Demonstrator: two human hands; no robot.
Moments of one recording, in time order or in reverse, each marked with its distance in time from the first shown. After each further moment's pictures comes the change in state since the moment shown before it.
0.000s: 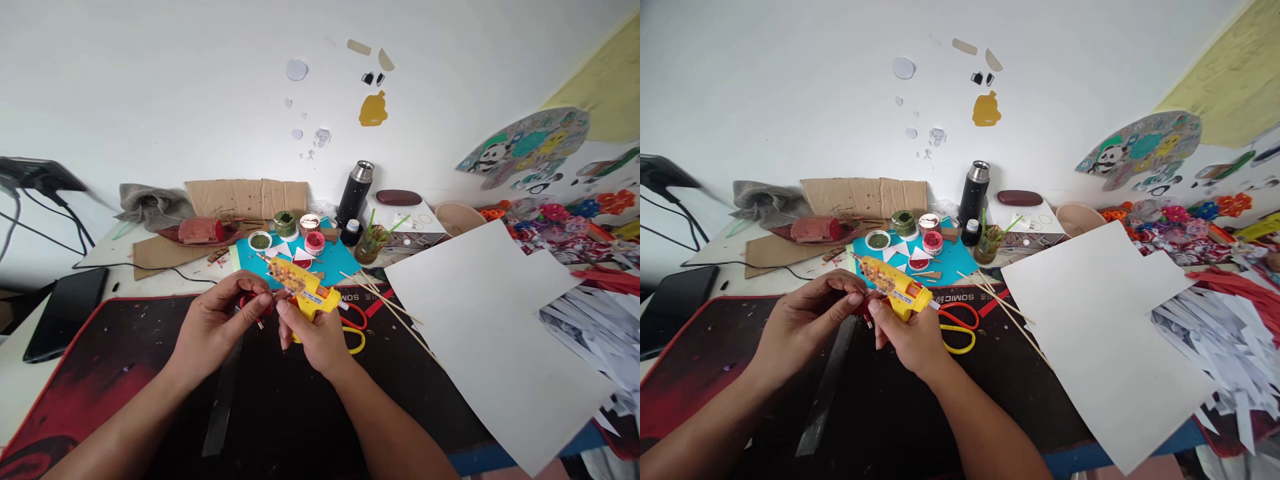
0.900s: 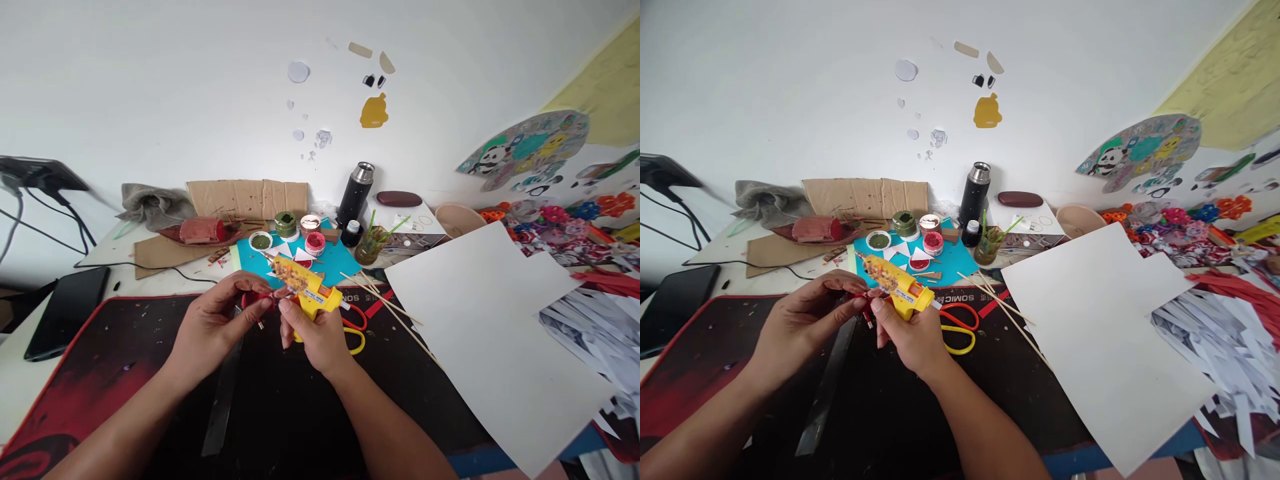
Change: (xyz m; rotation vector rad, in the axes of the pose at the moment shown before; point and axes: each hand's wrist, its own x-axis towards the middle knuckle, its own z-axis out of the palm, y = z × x) left_hand -0.003 -0.005 -0.002 -0.044 -0.012 0.065; right_hand 0.000 0.001 -0.001 0.023 0.009 -0.010
